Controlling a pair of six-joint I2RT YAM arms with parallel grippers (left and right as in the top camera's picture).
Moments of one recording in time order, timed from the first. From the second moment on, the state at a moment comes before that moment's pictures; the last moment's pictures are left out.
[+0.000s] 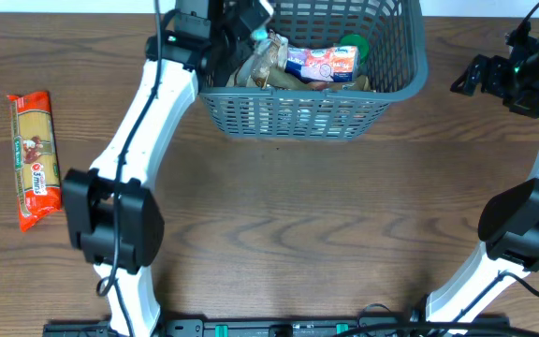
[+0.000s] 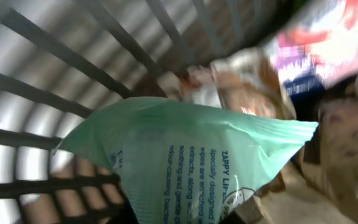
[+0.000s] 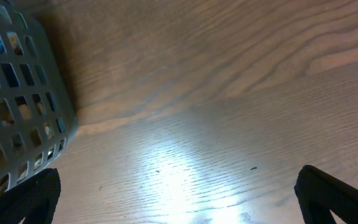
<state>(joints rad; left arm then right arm) -0.29 2.04 1.88 -0.62 0.14 0.59 -0.35 2.05 2.13 -1.40 -0.14 0.01</state>
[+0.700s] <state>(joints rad) -0.30 2.03 1.88 -0.68 0.09 0.62 -0.35 2.05 2.13 -1.40 -0.14 0.01</state>
